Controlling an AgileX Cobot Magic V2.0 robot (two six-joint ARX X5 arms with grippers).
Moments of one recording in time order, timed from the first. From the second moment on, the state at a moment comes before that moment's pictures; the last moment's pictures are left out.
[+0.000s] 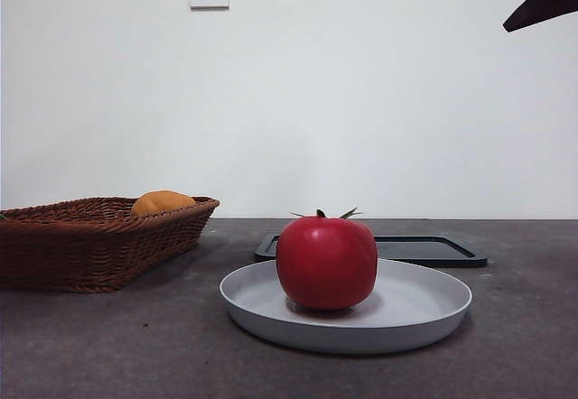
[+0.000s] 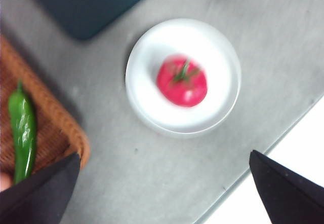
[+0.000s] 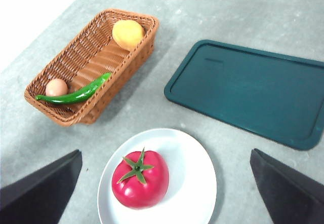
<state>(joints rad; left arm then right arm) -0.71 1.58 1.88 -1.38 0.09 0.02 0.32 0.94 0.95 -0.55 -0.37 0.18</state>
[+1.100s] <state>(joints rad) -0.60 0.46 0.86 -0.82 0.08 -0.03 0.33 0.94 0.95 -0.62 -0.37 0.18</state>
